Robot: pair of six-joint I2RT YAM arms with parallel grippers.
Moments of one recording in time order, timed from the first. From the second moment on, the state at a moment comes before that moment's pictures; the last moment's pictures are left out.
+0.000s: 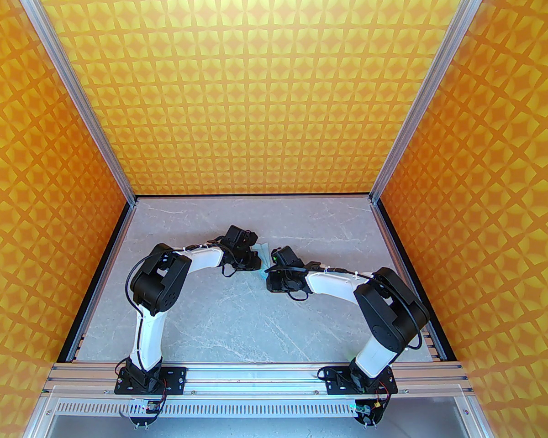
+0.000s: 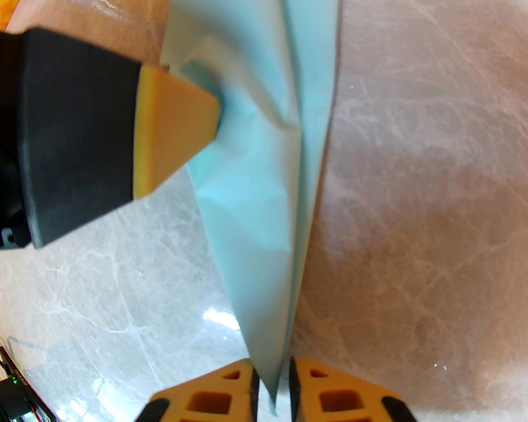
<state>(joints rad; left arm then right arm) -0.55 2.10 1.33 -0.20 0.49 -0.46 0.62 1.70 0.89 -0.26 -0.13 0.54</state>
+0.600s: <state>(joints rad) -0.55 2.10 1.37 -0.23 0.49 -0.44 0.62 1.69 0.87 -0.27 -0.10 0.44</state>
